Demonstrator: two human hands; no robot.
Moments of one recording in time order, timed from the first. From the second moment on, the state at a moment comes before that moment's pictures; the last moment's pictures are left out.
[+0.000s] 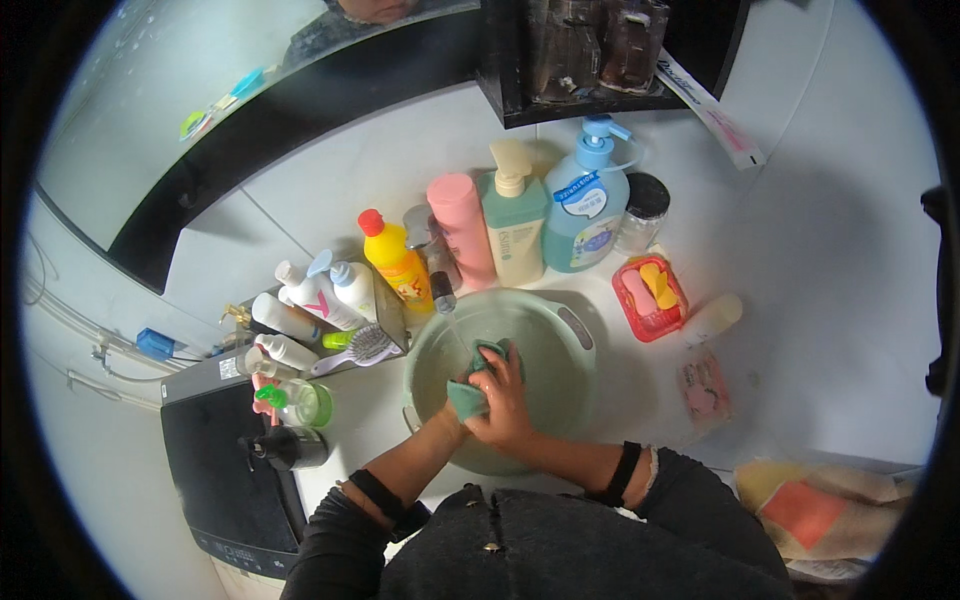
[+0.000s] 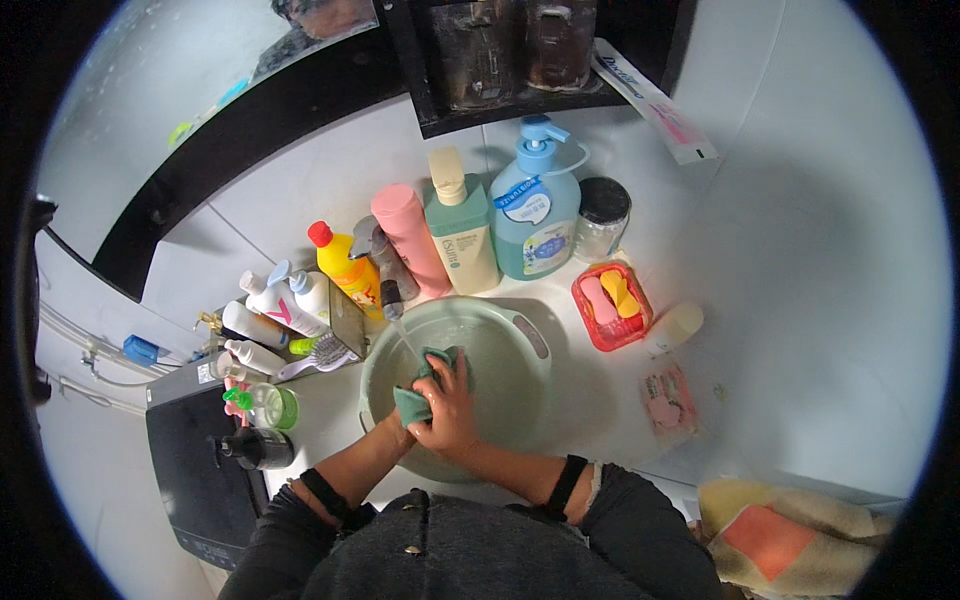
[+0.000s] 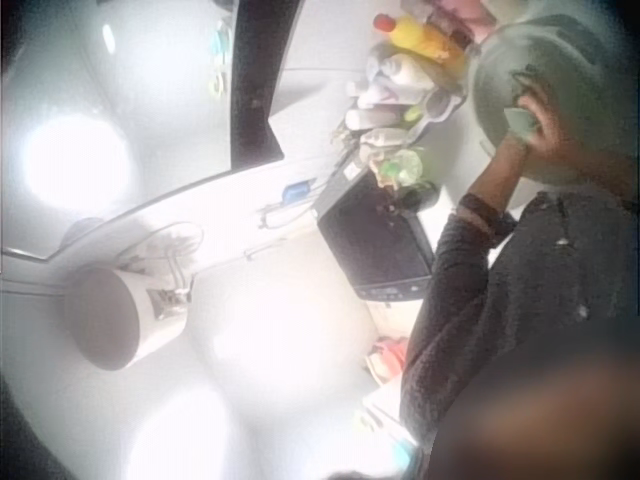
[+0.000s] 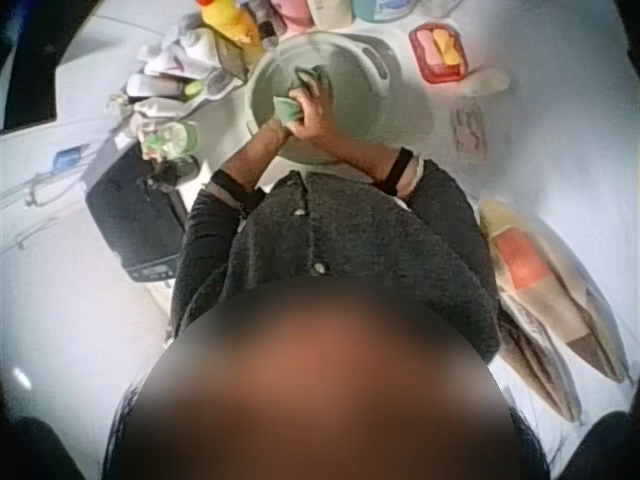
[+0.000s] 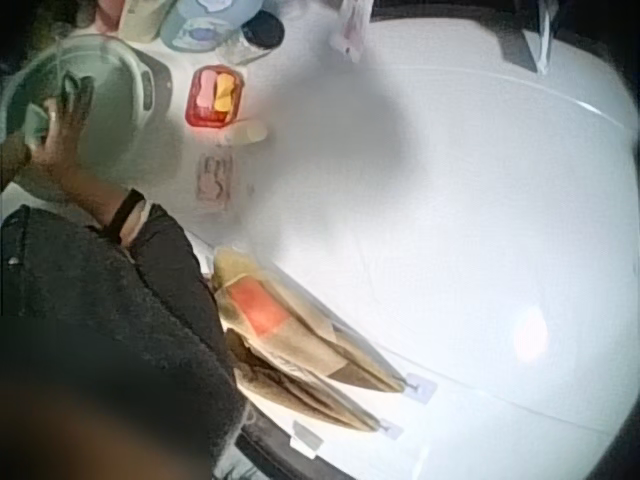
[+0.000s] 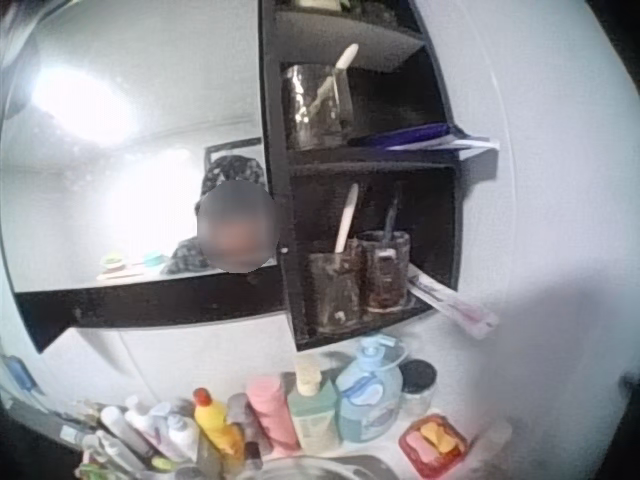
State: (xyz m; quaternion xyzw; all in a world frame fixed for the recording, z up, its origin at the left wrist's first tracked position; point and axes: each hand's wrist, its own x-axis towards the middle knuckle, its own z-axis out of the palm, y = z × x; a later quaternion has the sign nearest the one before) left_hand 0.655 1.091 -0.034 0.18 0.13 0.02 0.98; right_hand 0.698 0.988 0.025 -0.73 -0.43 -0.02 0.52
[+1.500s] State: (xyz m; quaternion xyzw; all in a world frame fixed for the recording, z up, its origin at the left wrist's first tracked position) left_hand 0.643 1.111 -0.058 0.24 -0.01 -0.12 0.96; right_hand 0.710 0.996 0.022 -0.72 -0.43 -0.03 0.54
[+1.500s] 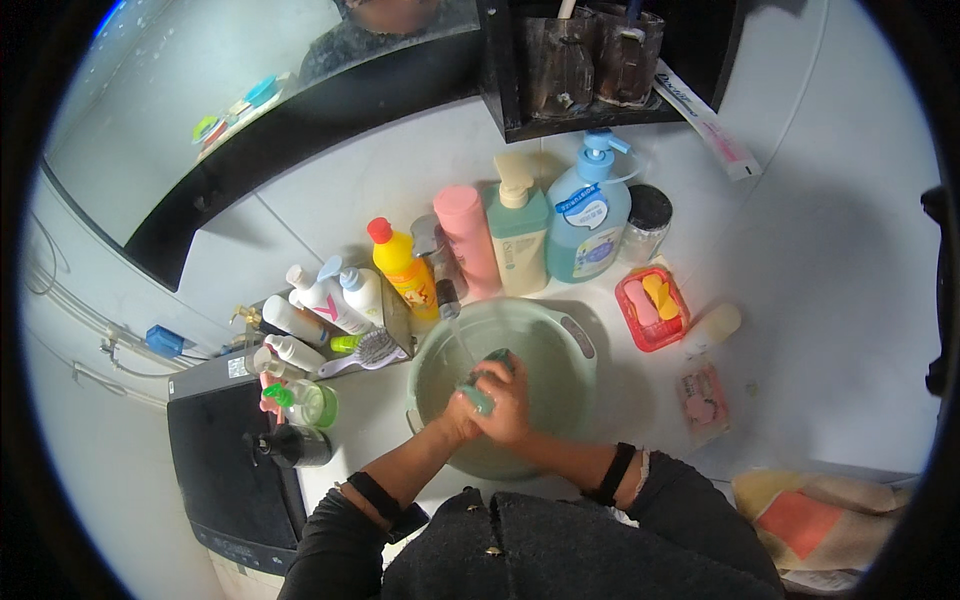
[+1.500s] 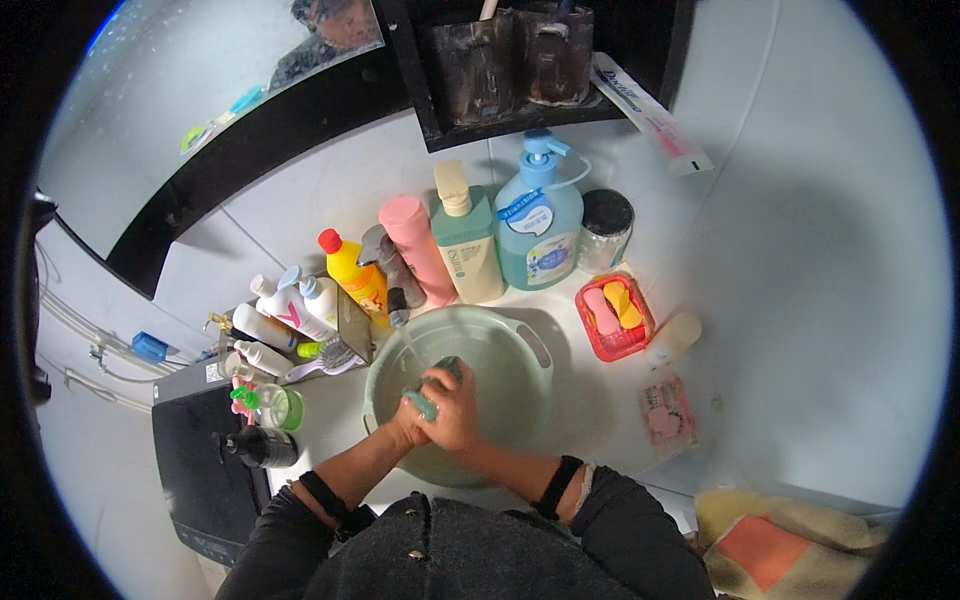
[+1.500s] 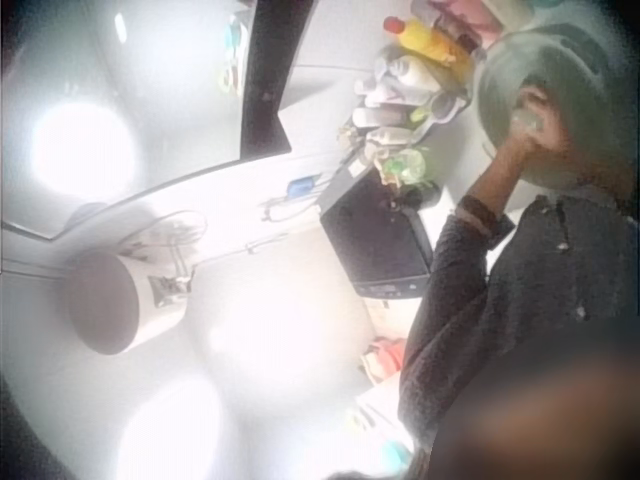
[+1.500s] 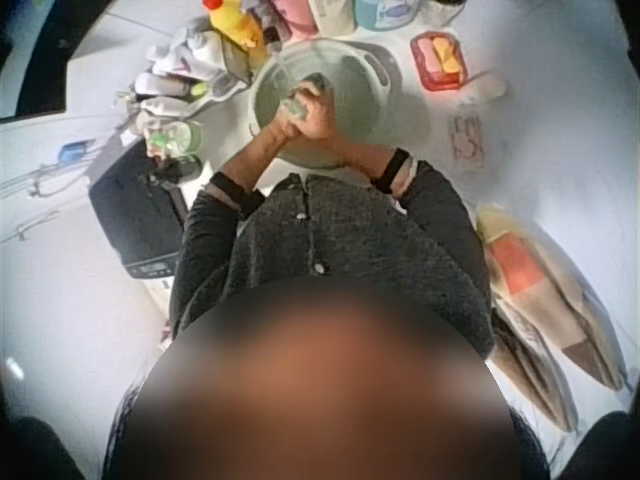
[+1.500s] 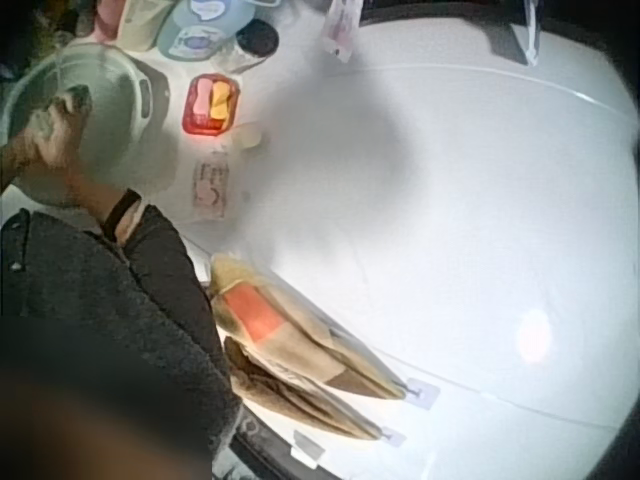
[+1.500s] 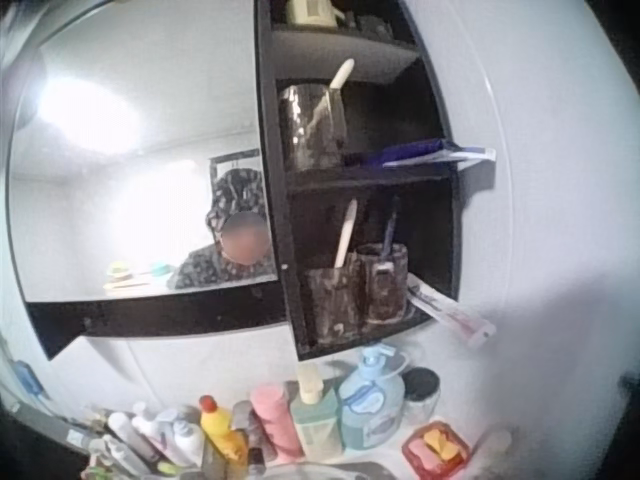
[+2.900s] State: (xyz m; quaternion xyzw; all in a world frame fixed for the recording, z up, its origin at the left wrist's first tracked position) left_hand 0.635 1.122 0.010 0.94 0.10 -0.23 0.24; right_hand 0.787 1.066 0.150 -0.74 -0.60 -0.06 0.31
